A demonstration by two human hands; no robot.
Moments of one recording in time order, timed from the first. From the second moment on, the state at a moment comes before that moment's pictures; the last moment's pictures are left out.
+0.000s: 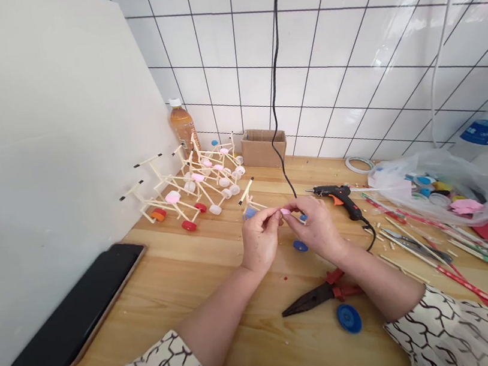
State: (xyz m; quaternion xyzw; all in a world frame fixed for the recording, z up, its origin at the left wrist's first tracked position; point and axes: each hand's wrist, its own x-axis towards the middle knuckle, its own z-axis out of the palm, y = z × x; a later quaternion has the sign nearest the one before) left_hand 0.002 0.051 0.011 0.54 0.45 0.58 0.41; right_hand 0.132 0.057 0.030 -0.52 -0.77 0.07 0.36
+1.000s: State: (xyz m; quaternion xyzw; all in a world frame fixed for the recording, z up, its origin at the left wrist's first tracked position) left_hand -0.001 0.058 0.015 0.57 0.42 0.51 0.49; right_hand 0.141 0.050 0.035 -0.53 -0.78 0.00 0.32
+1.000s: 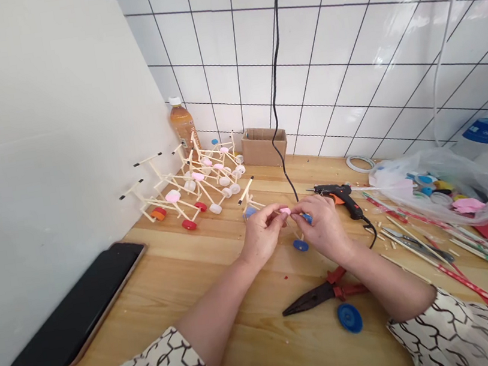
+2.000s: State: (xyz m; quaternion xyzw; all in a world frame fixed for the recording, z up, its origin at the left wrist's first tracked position) left_hand 0.000 0.060 0.015 0.56 0.41 0.50 0.51; right_hand 0.141 0.049 0.034 -0.53 -0.79 0.02 0.31
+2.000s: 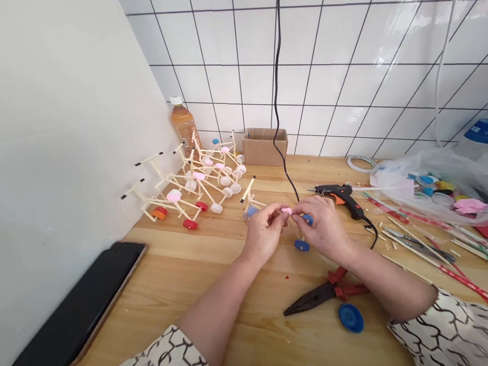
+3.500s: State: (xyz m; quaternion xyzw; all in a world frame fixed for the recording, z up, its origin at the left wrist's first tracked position) left_hand -0.005 0.058 0.011 0.56 0.42 0.52 0.49; right_hand 0.136 0.052 0.037 -0.52 -0.79 0.03 0.33
